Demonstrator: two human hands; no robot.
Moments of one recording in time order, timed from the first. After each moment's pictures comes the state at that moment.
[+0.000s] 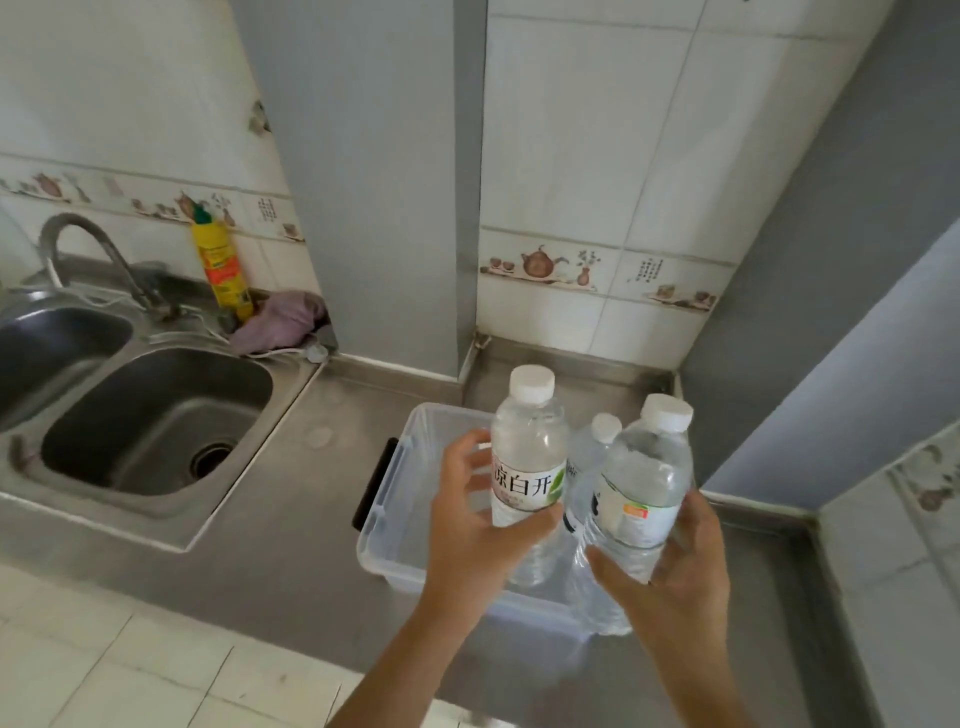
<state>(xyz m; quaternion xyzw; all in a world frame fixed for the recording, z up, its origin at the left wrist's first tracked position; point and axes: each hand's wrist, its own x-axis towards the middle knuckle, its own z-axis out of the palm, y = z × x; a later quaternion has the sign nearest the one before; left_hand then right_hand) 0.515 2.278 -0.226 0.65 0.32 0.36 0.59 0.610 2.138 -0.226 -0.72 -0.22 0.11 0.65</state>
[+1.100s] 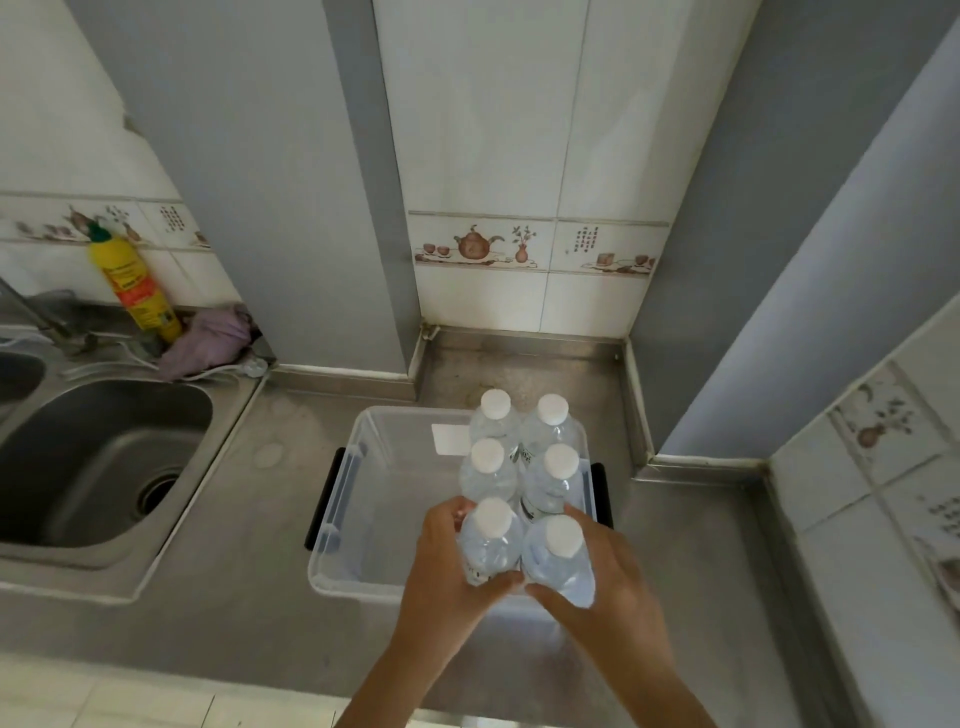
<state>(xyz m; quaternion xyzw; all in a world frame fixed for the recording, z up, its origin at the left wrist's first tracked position) 0.515 2.273 -0.307 0.81 0.31 0.16 0.48 0.613 2.124 -0.295 -0.84 -0.36 0.00 0.40</state>
